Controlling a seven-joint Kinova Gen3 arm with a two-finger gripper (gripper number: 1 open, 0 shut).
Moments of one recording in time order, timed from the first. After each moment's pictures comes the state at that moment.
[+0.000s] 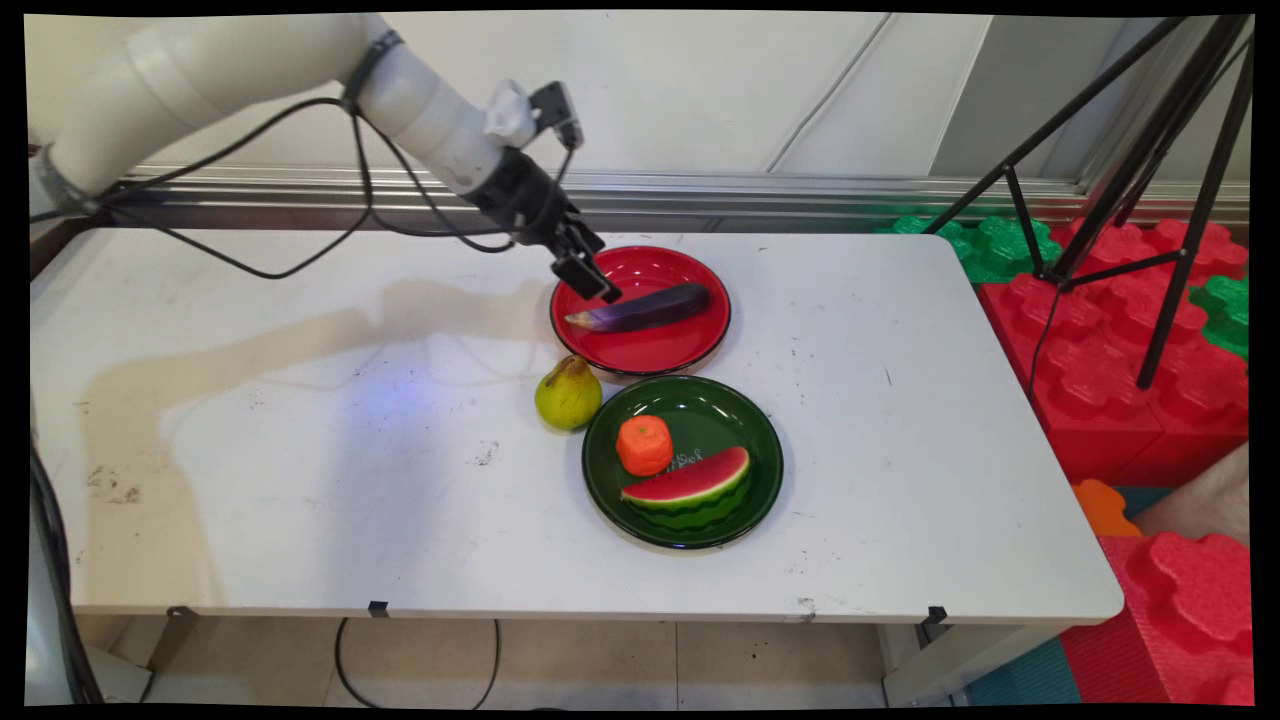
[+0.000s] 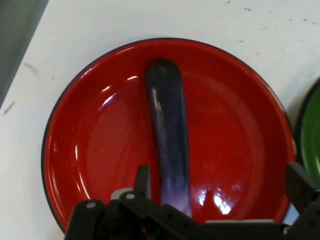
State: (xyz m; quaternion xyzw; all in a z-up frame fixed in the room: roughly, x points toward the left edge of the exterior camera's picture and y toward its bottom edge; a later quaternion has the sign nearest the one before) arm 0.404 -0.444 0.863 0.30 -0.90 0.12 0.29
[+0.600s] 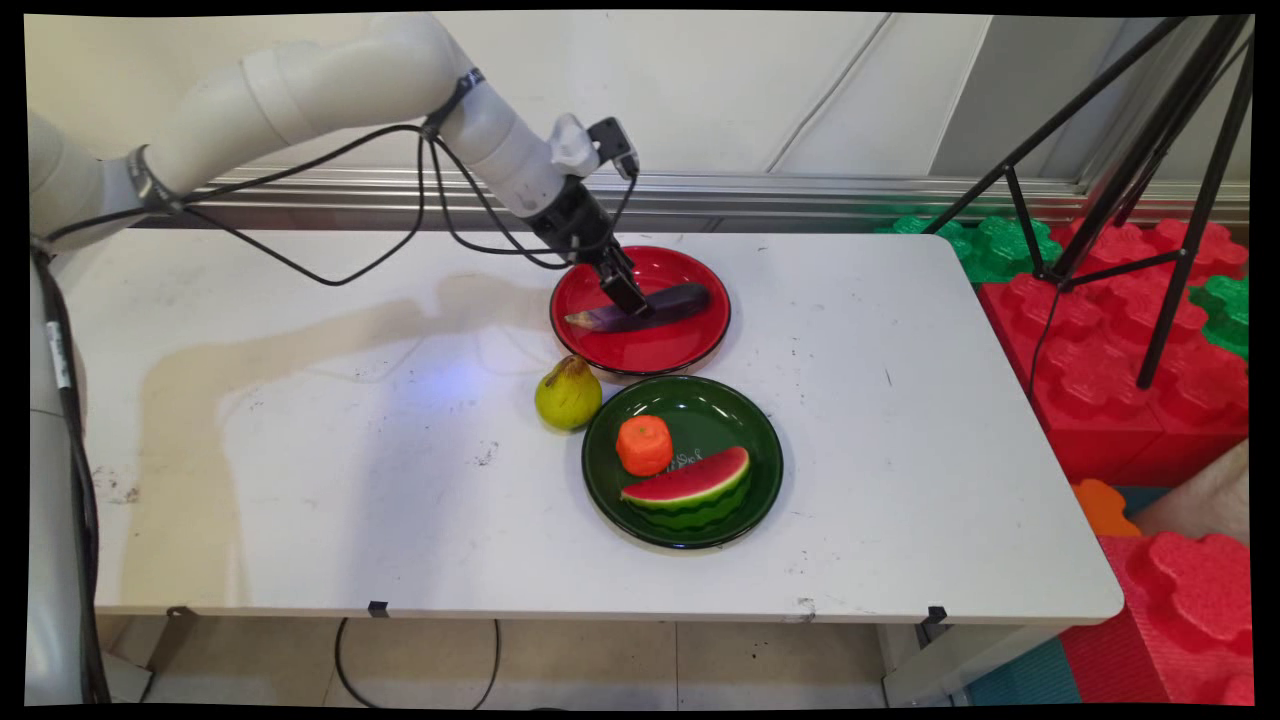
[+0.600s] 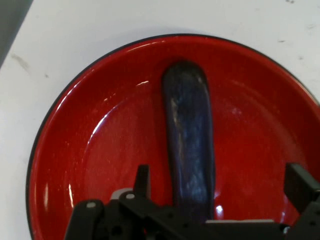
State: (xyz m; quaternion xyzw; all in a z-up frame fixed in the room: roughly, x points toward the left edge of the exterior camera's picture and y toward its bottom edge) arm 0.367 -0.489 0.820 0.33 -0.90 0.11 0.27
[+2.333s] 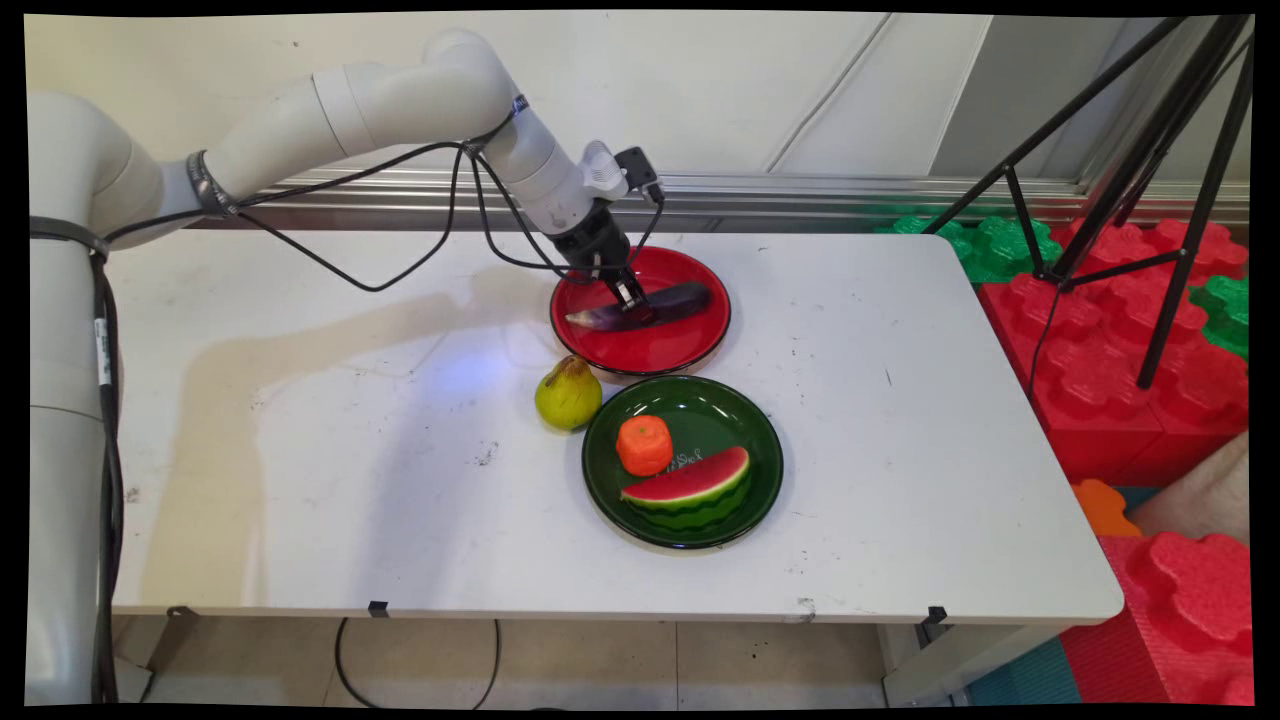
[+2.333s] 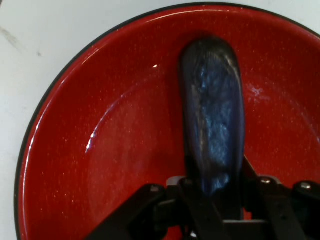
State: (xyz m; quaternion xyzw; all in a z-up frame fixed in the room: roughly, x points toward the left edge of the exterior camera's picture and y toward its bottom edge) arm 0.349 -0.518 0.787 0.34 -0.91 0.09 0.22
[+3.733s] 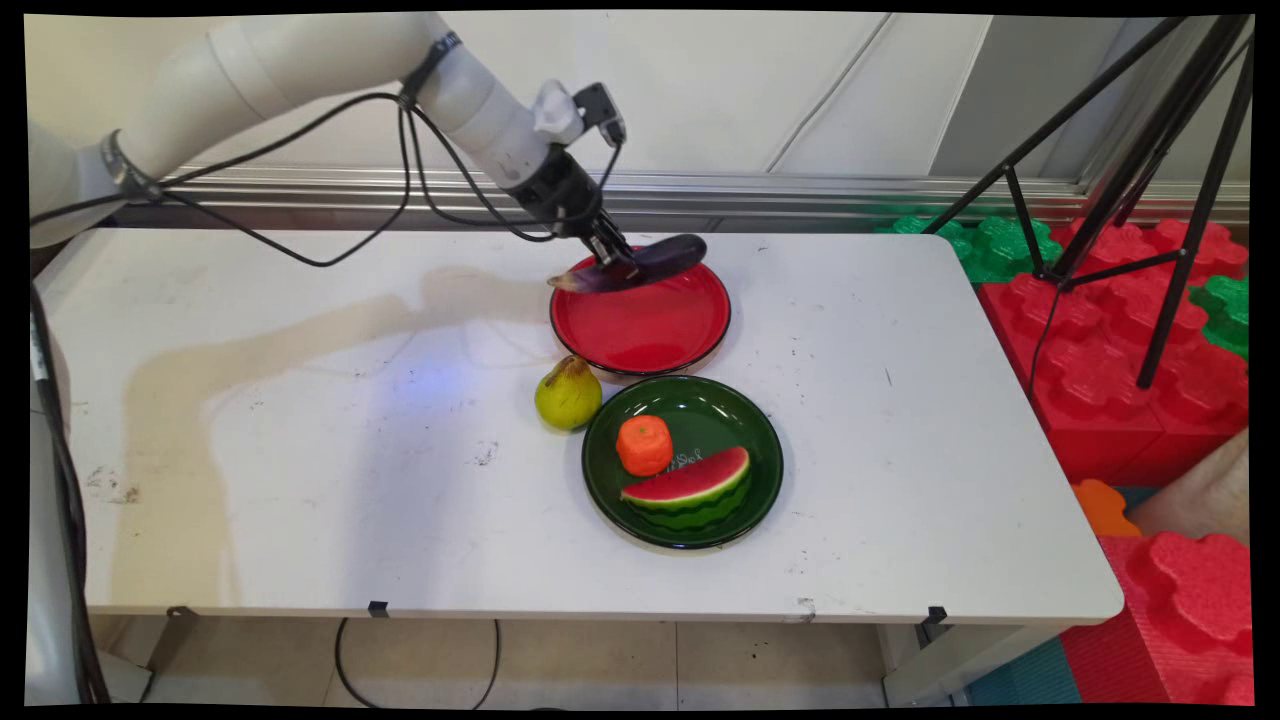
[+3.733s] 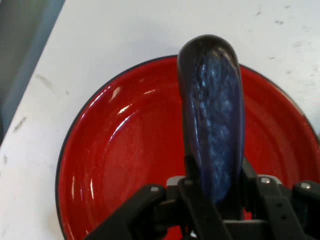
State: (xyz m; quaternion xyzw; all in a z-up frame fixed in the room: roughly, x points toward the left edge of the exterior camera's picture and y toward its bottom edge) arm 0.382 -0.484 0.855 0.32 -0.90 0.12 0.28
